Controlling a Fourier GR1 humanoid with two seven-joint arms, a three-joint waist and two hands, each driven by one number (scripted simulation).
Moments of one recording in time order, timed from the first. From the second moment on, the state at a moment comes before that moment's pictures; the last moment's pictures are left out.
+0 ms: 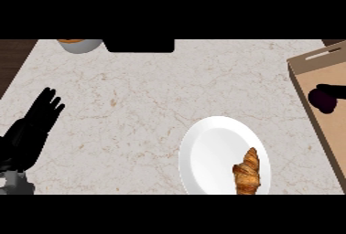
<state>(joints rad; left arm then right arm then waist) -0.03 0.24 0.18 -1.66 0.24 -0.07 0.28 -0.49 -0.54 -0.32 -1.08 0.82 -0.08 0.51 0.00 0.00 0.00</state>
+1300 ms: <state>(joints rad) -0.01 0.23 0.20 -1.69 0.23 -0.08 0.29 -0.06 -0.52 -0.87 -1.52 0.19 -0.13 0.26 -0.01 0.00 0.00</state>
